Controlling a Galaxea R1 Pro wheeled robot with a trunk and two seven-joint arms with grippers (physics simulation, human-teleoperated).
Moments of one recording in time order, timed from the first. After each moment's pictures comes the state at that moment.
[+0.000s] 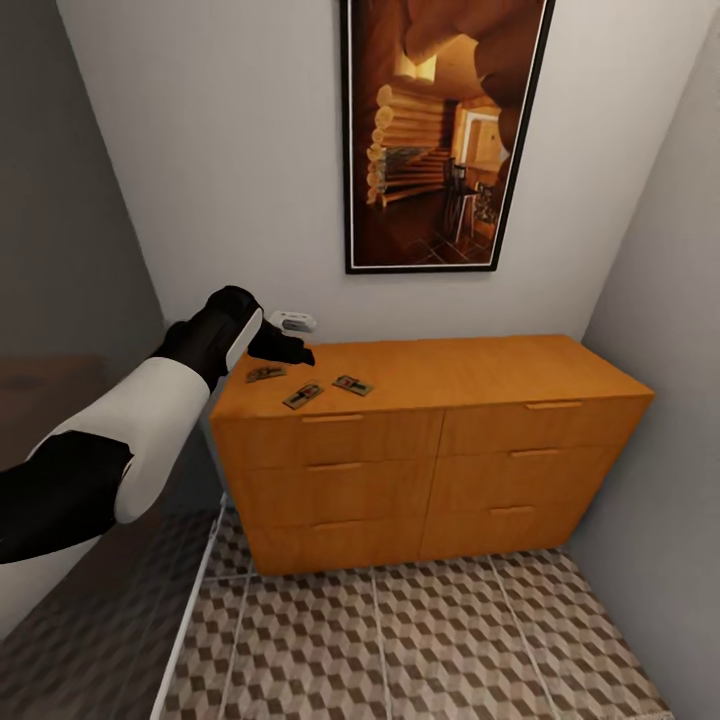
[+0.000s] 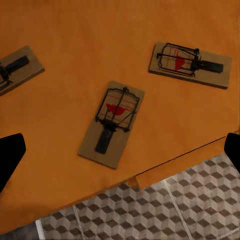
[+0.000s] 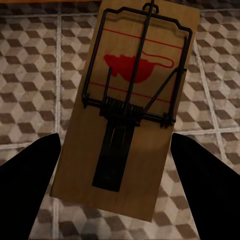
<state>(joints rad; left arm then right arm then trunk) -1.49 -0.04 -0.26 -0.49 0.03 1.02 -0.26 -0.20 -0.02 0.02 -0.02 0.00 -0.73 -0.03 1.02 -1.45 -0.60</state>
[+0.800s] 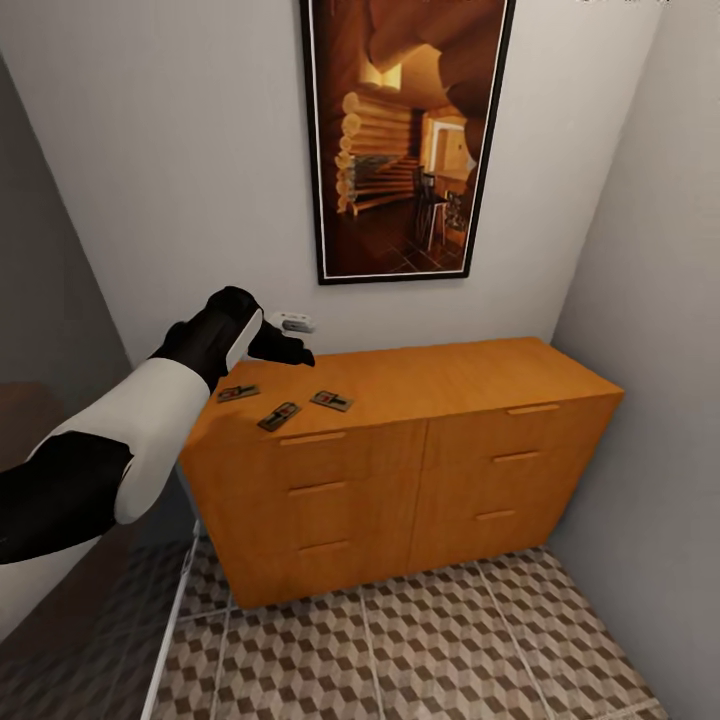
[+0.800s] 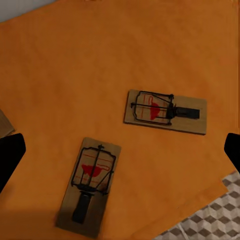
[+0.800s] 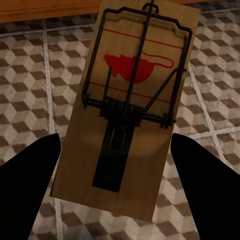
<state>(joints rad) -1.49 -0.04 -0.26 -0.49 0.03 1.02 -0.26 -0.20 -0.02 0.02 -0.02 0.00 -0.73 -0.03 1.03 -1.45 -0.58</state>
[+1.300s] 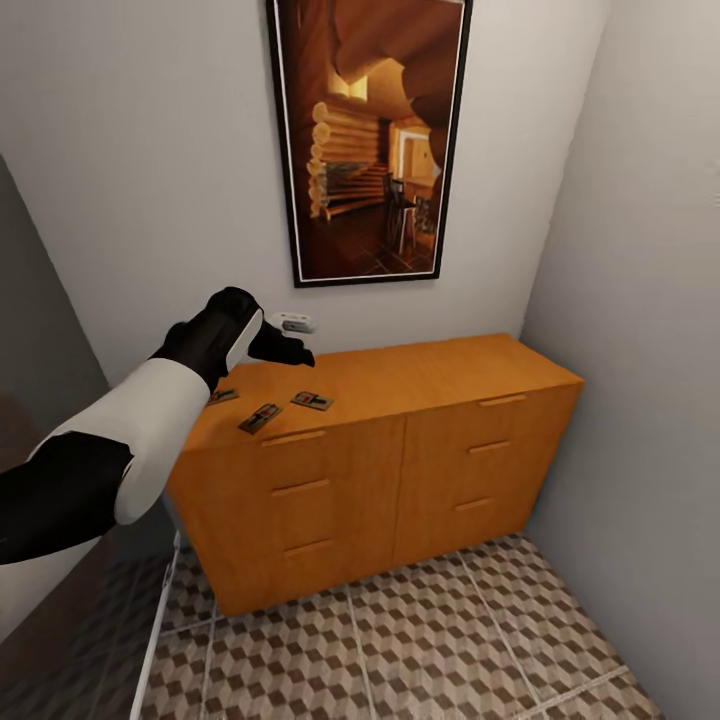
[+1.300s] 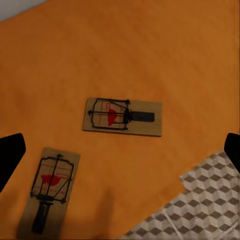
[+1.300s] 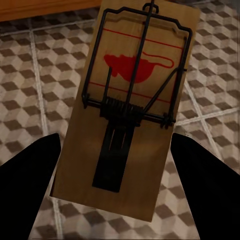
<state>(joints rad) -1.48 -0.04 -0.26 -0.49 0.03 1.02 -0.26 -0.20 -0.02 0.02 -0.02 0.00 -0.73 -0.03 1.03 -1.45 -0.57</state>
